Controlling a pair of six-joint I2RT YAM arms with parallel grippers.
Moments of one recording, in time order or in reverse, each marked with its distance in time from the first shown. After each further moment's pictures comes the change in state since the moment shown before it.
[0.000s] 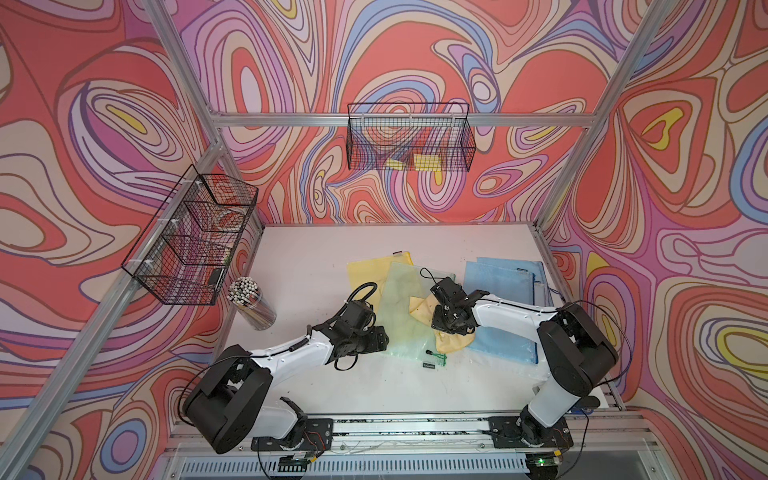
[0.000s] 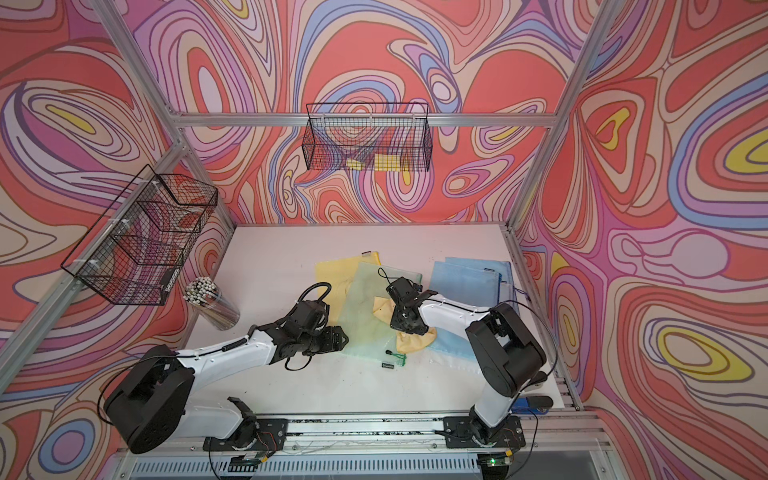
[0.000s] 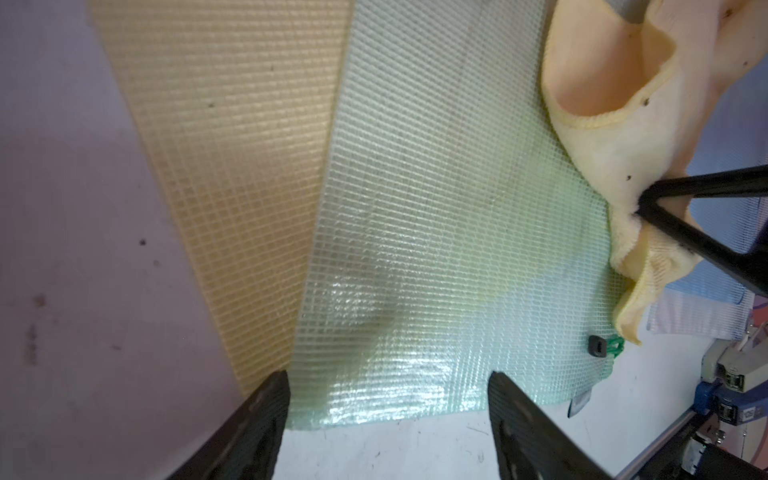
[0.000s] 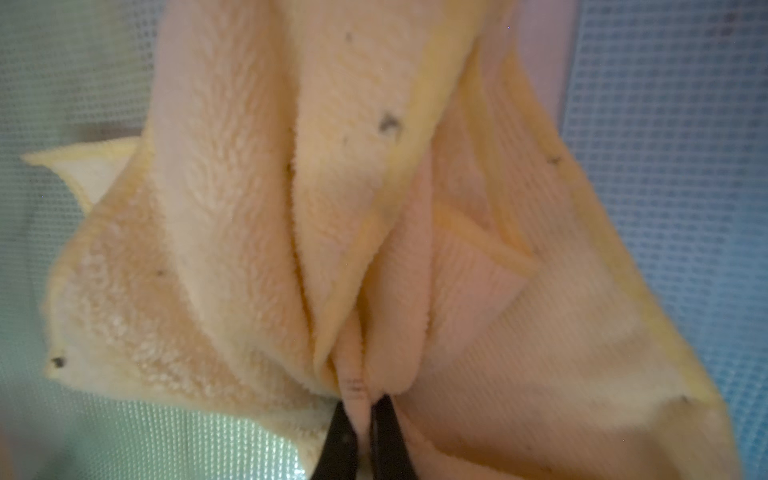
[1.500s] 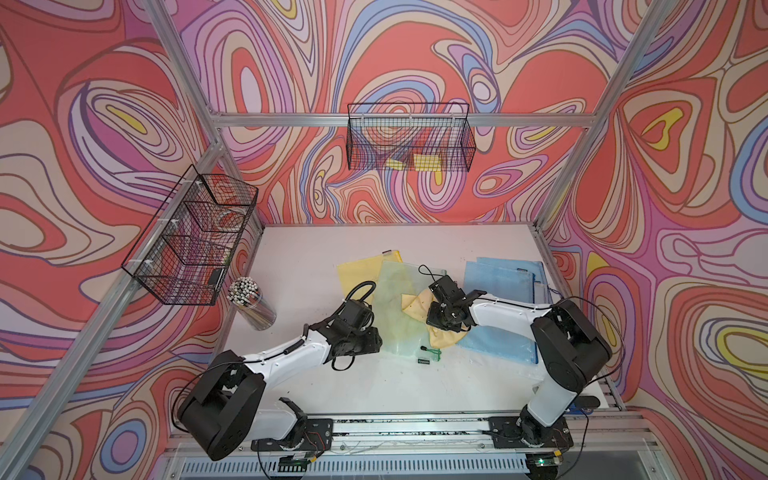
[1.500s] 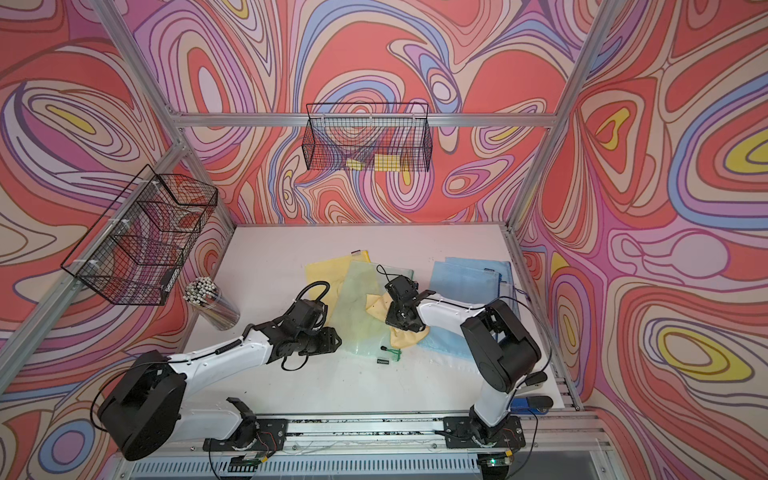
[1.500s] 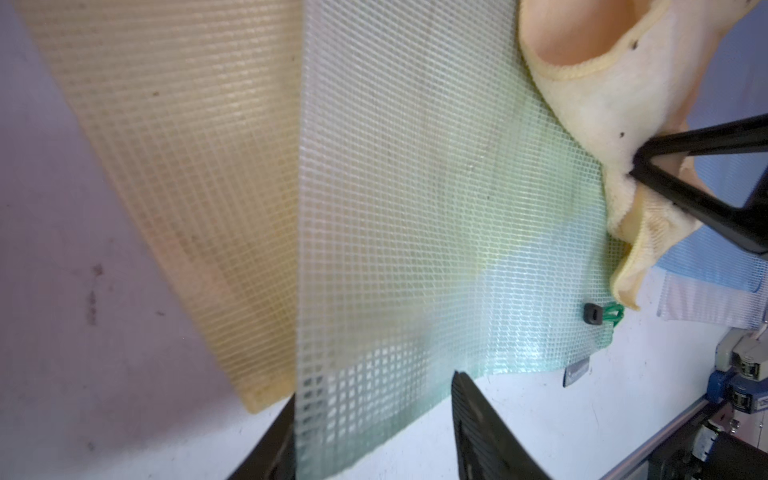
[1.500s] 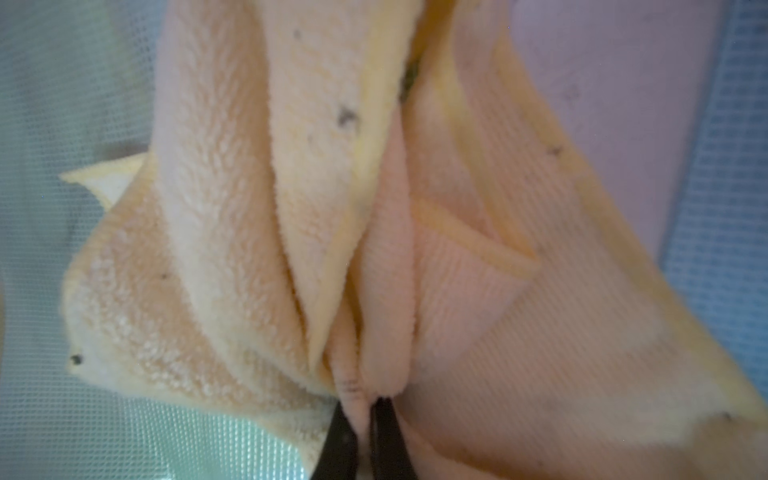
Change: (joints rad) left arm 0.006 -0.056 0.020 -0.111 -0.003 0.034; right arm -0.006 0.042 0.007 0.108 -0.060 0.007
